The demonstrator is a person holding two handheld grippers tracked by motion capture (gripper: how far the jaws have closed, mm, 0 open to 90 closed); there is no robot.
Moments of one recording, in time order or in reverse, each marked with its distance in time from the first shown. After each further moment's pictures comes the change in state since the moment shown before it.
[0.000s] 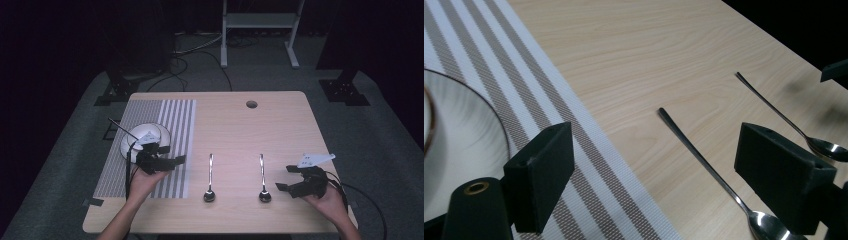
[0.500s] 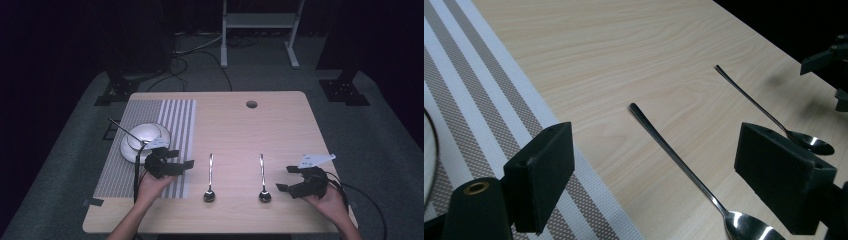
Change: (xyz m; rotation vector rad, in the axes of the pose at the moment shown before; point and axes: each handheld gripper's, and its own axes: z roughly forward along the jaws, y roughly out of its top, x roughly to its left) left arm -0.017 -0.008 0.014 0.013 -0.044 0.007; right arm 0.000 -0.001 -0.001 0.003 0.004 0.000
